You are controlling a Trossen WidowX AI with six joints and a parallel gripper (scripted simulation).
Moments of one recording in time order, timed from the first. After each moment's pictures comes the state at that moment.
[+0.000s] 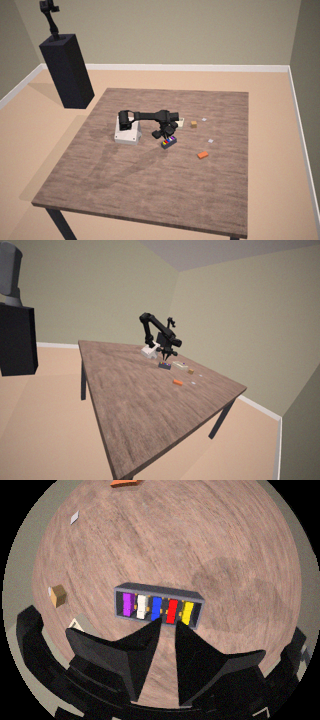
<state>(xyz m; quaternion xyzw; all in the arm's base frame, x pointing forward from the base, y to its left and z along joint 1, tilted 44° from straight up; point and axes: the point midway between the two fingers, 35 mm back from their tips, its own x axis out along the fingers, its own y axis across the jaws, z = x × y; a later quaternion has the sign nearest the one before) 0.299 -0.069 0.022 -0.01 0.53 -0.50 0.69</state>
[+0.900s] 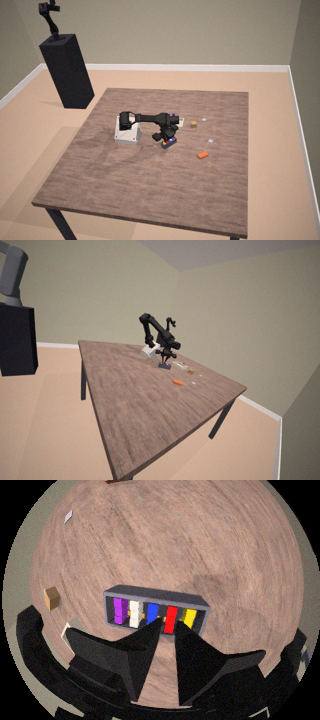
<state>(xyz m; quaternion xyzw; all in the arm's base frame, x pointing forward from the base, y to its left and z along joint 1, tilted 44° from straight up) 0.297 -0.085 0.007 -0.01 0.53 -0.50 0.69</state>
